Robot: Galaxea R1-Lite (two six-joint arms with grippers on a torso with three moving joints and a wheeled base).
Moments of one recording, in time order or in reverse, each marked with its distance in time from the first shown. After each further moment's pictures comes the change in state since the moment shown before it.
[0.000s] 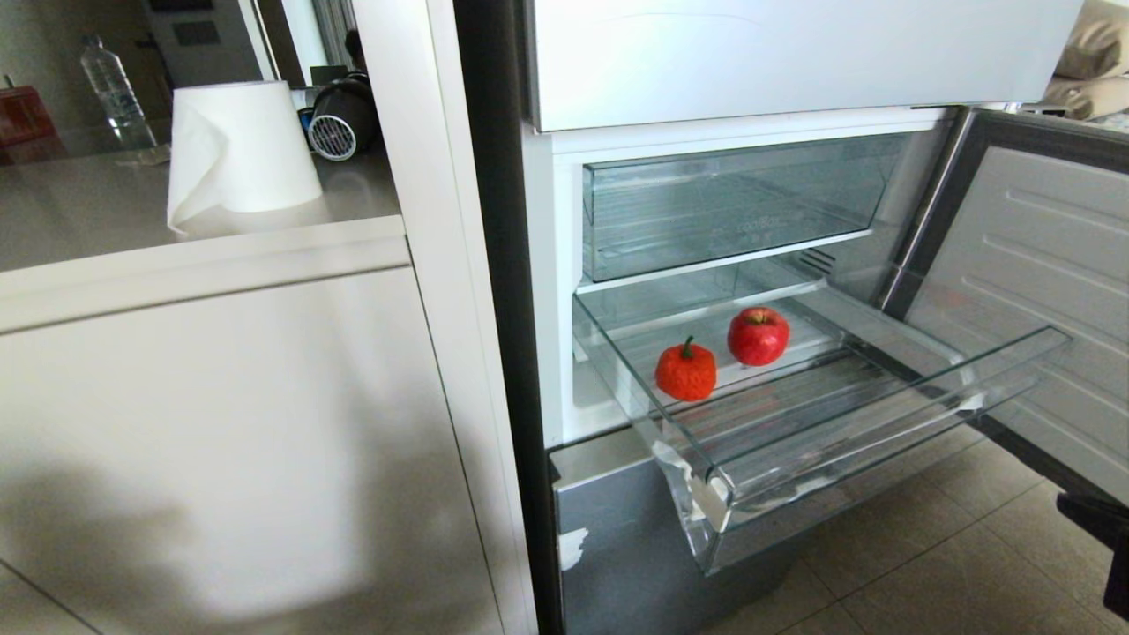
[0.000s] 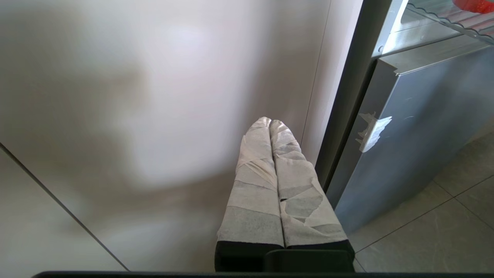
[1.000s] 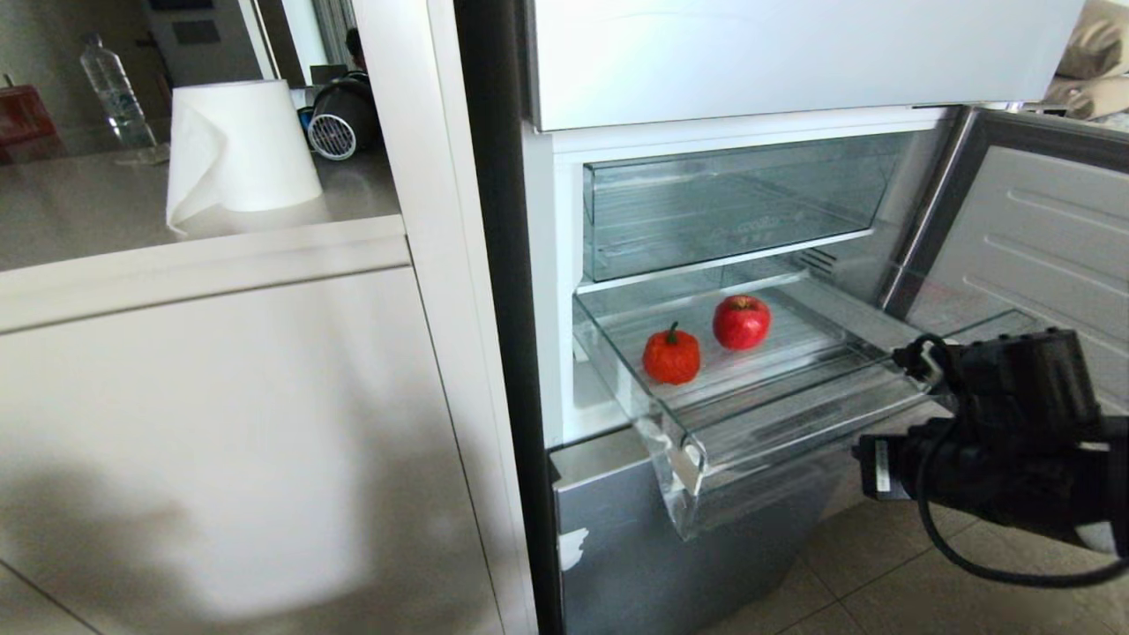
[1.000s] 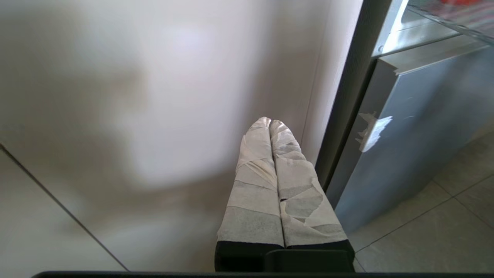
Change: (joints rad) left arm 0.000 0.000 0.000 0.000 0.000 0.000; right arm -0.003 0.666 -0.228 -0.241 0.123 0.053
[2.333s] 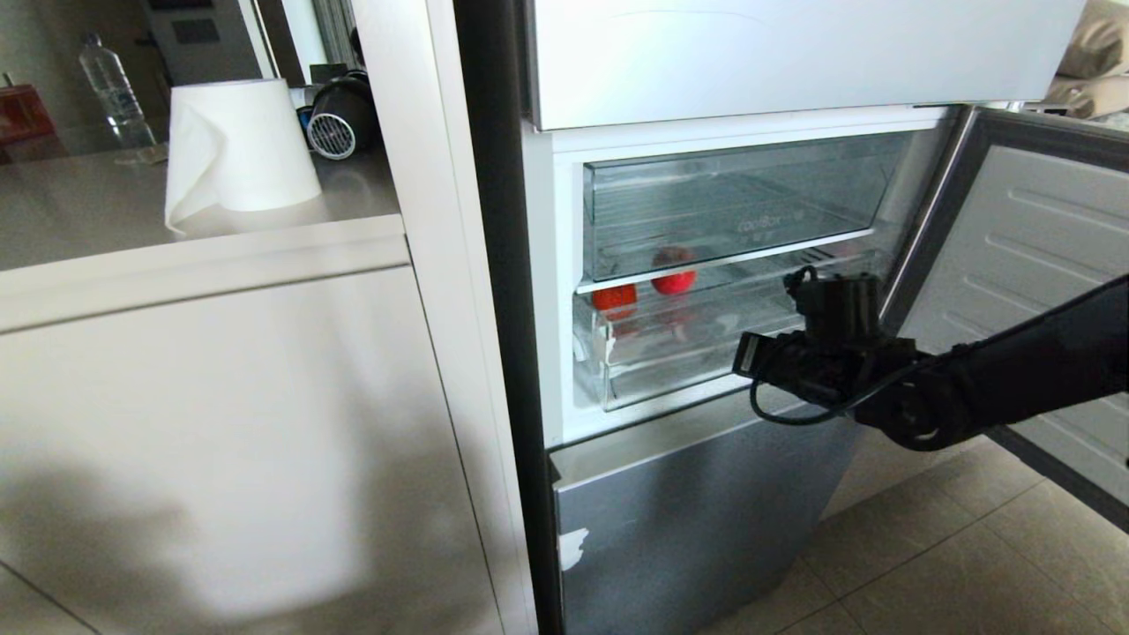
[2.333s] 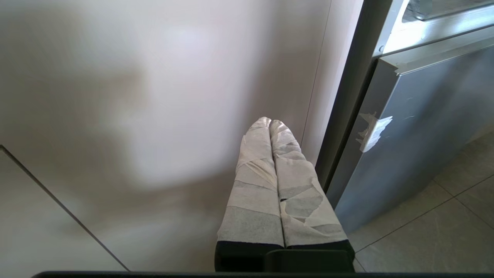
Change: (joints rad) left arm 0.000 0.000 0.000 0.000 0.000 0.000; right arm 0.015 0.496 -0.479 -0.294 0.009 0.171
